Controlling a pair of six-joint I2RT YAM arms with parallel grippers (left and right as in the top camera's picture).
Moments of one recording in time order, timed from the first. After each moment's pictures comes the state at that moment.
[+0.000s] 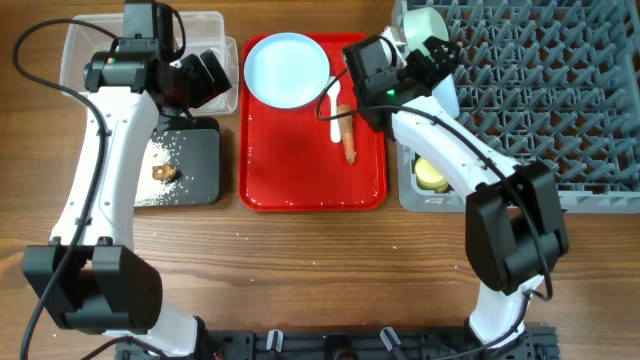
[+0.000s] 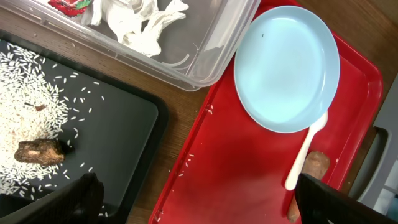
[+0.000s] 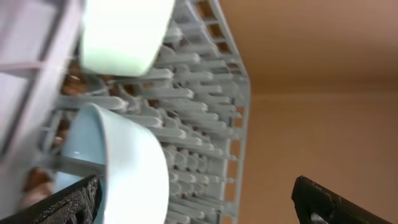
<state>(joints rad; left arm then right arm) -0.03 1.74 1.63 -1.01 0.06 -0.55 0.46 1.98 1.49 -0.47 1.08 -0.50</state>
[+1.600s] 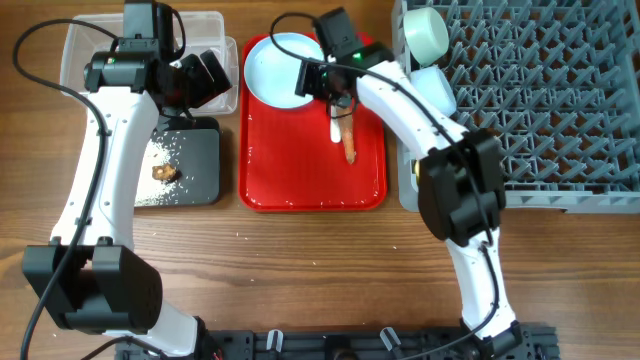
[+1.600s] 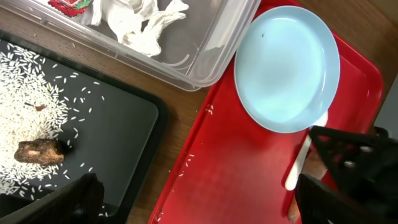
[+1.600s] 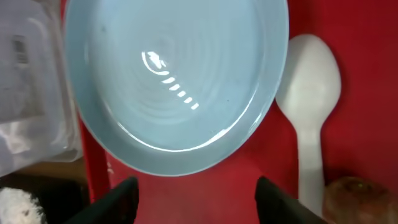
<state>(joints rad) -0.03 1.74 1.63 -1.01 0.06 -0.55 0.49 2.35 2.00 -0.72 -0.17 0.69</state>
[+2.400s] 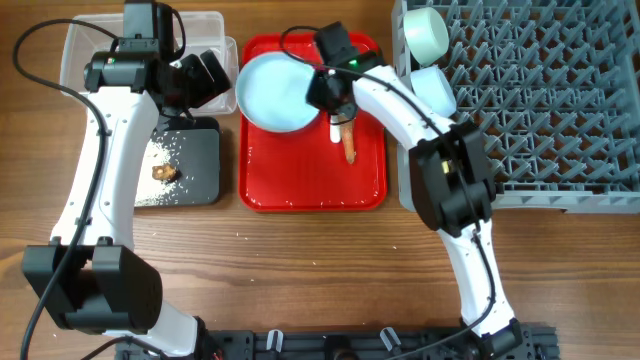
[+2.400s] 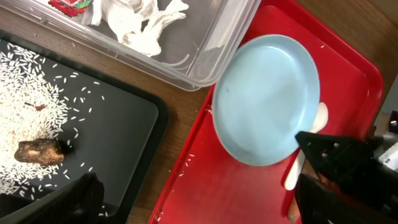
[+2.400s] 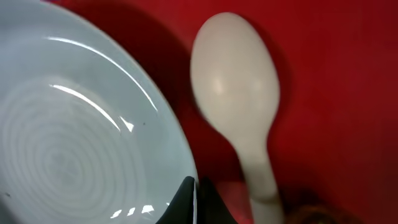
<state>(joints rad) -0.03 1.74 1.63 -1.01 0.06 -0.55 0.46 2.43 2.00 -0.75 -0.14 0.79</state>
